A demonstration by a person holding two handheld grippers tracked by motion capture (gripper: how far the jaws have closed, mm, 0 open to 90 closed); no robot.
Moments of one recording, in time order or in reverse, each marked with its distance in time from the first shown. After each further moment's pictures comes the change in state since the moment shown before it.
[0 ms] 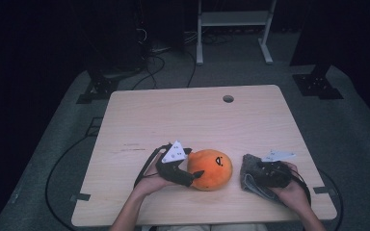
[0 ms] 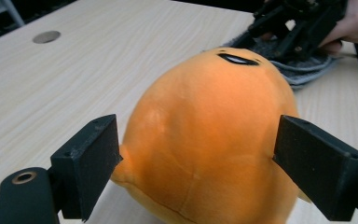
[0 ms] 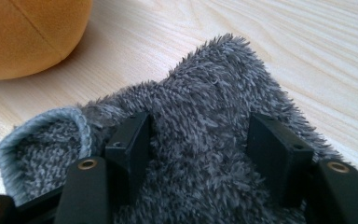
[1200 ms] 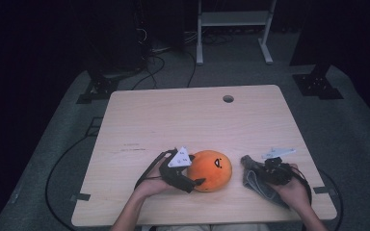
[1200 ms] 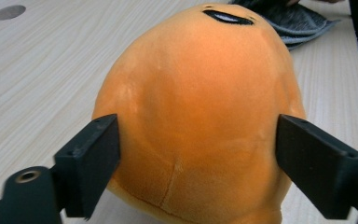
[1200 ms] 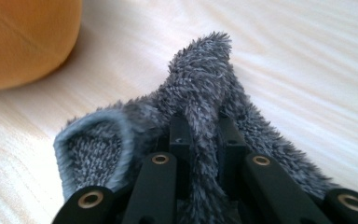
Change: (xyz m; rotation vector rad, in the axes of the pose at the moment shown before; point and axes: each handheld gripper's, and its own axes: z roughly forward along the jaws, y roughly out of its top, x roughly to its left) left arm -0.005 -0.009 0.013 0.099 -0.040 0.054; right arm -0.003 0.009 -0.008 0.058 0.002 0.049
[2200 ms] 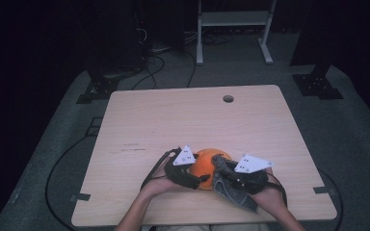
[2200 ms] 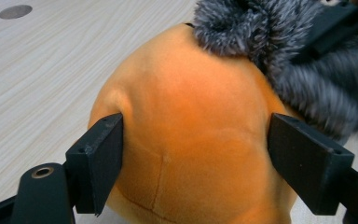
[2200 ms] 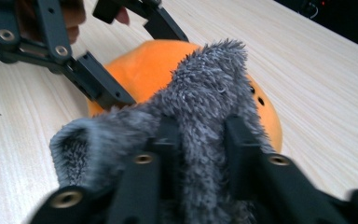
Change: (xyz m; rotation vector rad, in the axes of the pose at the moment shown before) left arm 0.000 0.002 0.015 -0.037 0.024 -0.055; right arm 0.096 0.038 -0.013 -0.291 0.098 -0.331
